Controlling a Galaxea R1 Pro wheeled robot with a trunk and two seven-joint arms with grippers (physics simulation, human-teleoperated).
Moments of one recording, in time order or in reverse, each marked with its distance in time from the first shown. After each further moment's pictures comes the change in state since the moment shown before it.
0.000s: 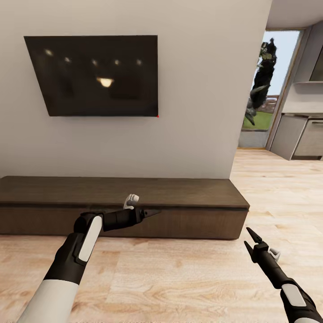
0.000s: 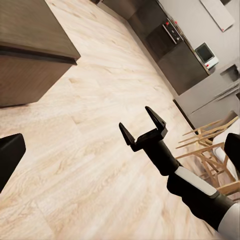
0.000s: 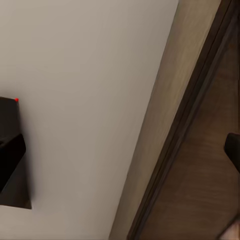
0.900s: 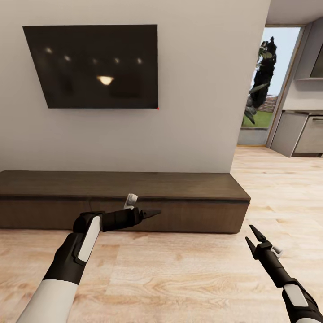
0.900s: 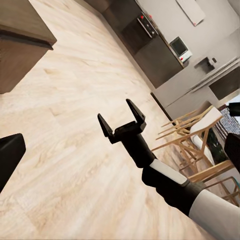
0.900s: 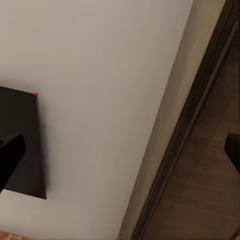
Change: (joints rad) left arm 0.000 0.004 0.000 -0.001 -0.009 0.019 -0.131; right arm 0.000 -0.009 -0.003 0.000 -0.002 0.007 0.112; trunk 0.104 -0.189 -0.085
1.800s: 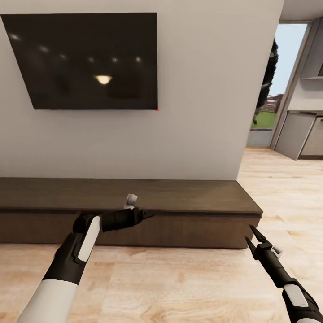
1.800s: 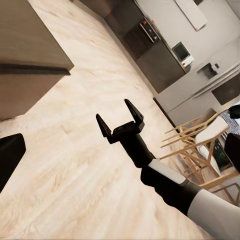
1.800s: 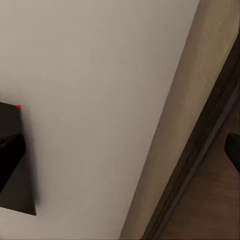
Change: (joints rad) left arm 0.000 0.001 0.000 0.001 0.001 0.000 -0.007; right arm 0.001 -0.001 0.001 0.000 0.001 0.000 -0.002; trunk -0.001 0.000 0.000
